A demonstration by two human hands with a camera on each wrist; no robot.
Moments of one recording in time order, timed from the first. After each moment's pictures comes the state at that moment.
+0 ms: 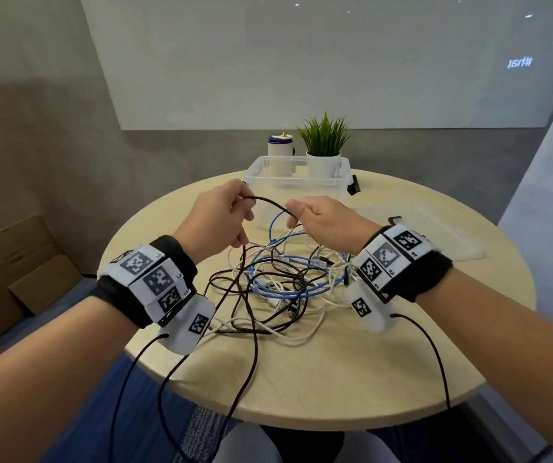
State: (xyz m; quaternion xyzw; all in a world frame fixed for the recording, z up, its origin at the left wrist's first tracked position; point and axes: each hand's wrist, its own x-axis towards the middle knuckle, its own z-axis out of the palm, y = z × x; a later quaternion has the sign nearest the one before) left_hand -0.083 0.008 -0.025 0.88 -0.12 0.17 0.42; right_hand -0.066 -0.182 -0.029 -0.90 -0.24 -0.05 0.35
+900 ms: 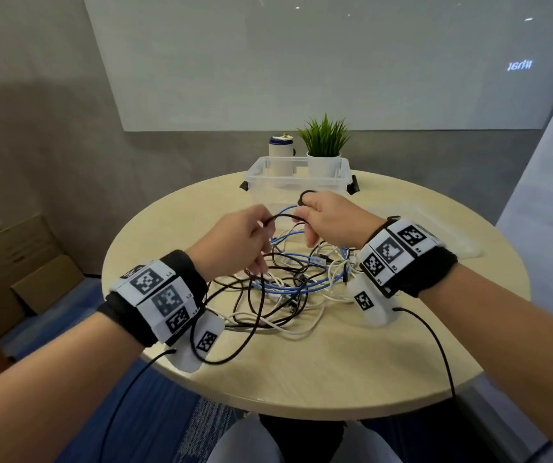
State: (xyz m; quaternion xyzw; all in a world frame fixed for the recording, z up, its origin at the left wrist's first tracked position) left_hand -0.109 -0.009 -0.039 0.89 -0.15 0.05 0.42; right_hand -0.072 -0.184 -0.024 -0.90 -0.22 -0.02 0.37
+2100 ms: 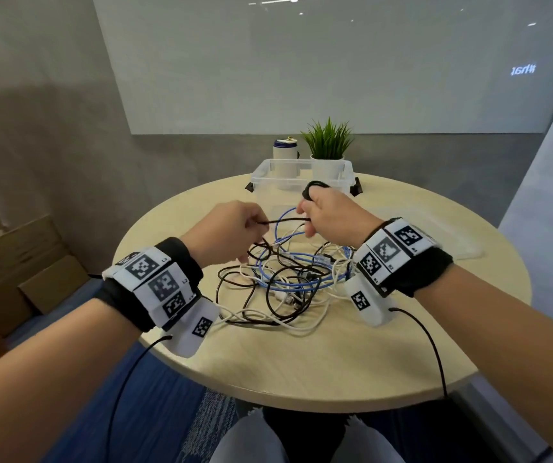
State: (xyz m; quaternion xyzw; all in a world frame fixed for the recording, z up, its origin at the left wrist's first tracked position) left_hand -0.113 0.008 -0.023 0.95 -0.15 0.10 0.27; right_hand -0.080 -0.178 -0.018 -0.91 -0.22 -0.06 0.33
